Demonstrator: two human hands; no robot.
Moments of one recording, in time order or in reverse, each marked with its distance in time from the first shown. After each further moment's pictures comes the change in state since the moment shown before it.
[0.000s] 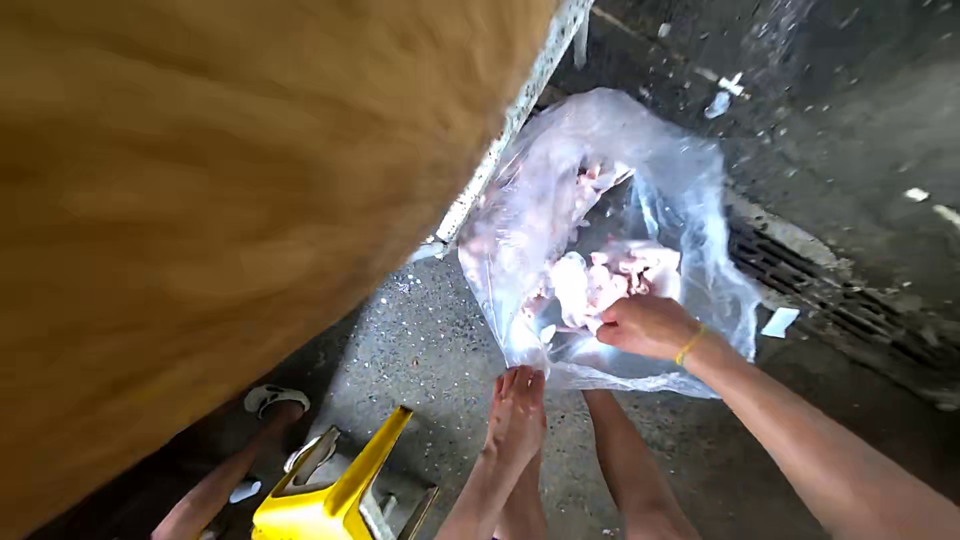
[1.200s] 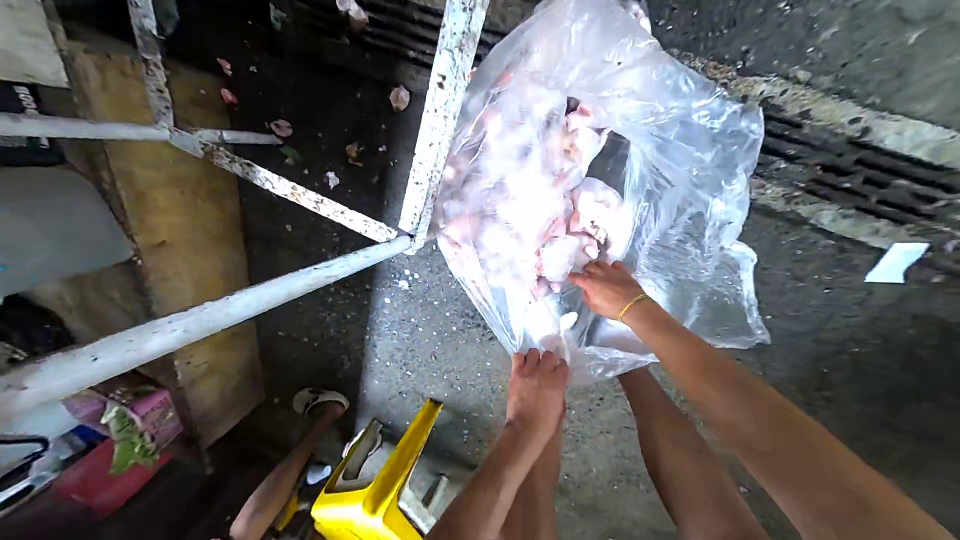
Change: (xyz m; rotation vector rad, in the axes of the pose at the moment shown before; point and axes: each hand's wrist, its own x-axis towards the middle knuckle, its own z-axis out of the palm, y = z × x) left_hand 0.067 -0.018 0.069 0.329 -0.321 0.042; right_hand 0.213 0.057 0.138 0.097 0.221 -0.206
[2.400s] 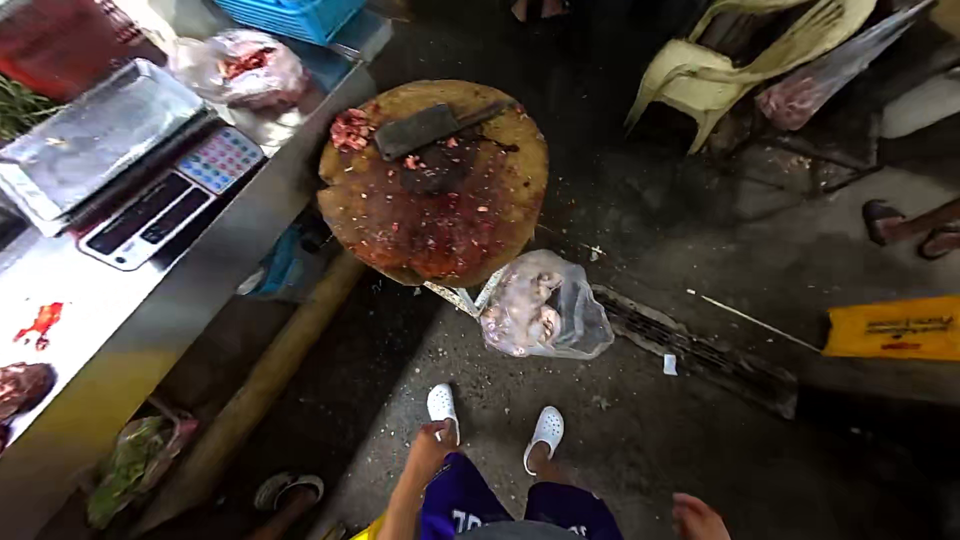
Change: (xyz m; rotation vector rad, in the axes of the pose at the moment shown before) left_hand -0.462 -0.131 -0.047 -0.912 0.346 -0.297; right_hand -0.595 -0.211 0.159 1.122 0.579 0.784
